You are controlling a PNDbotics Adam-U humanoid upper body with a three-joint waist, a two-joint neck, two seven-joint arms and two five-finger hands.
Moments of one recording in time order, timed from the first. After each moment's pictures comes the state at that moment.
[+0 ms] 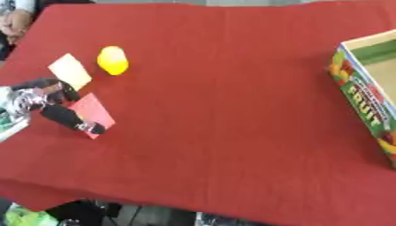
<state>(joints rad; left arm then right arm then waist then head) -0.26 1.07 -0.37 -1.76 -0.26 0.81 -0.37 -0.27 -0.51 -0.24 -1.74 -0.27 -0.04 0.51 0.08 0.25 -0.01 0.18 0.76</state>
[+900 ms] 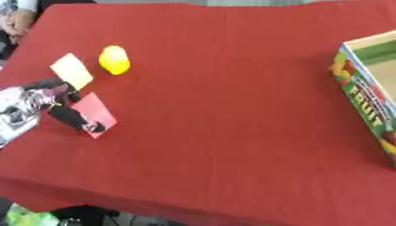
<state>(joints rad) -0.32 1.04 -0.41 -1.68 -0.34 0.81 -0.39 -0.27 -0.51 -0.24 -1.74 -0.27 -0.04 0.52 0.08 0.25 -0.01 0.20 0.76</state>
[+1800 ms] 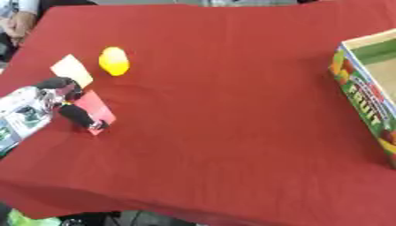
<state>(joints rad) -0.35 0.99 -0.43 -1.64 -0.41 0.82 -0.38 -0.26 -0.51 -0.24 -1.74 -0.26 -0.04 0.52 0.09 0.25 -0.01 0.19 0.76</state>
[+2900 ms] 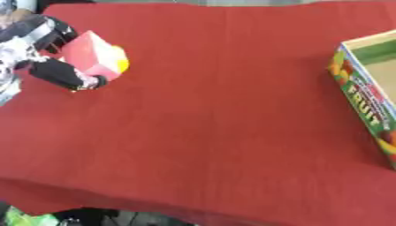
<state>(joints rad) -0.33 0.98 -0.18 -1.99 -0.16 0.77 -0.13 -0.25 -0.51 -0.25 -1.74 -0.26 -0.05 0.51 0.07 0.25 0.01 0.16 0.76</state>
